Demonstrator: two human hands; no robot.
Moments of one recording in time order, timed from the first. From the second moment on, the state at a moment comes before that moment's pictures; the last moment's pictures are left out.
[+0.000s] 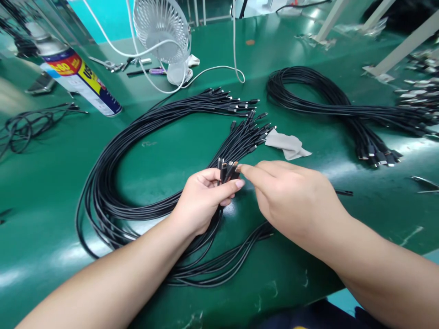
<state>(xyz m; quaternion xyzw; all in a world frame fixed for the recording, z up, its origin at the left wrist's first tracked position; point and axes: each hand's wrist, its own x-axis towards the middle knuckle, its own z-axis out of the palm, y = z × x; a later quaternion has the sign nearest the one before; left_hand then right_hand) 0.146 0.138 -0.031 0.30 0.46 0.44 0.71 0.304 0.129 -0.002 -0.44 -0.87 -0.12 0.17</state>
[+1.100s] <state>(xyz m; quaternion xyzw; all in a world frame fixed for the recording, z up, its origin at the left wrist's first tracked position) 0.147 0.137 -0.031 0.30 0.44 0.46 0.71 0.297 0.128 -0.007 -0.44 -0.87 -0.16 0.16</state>
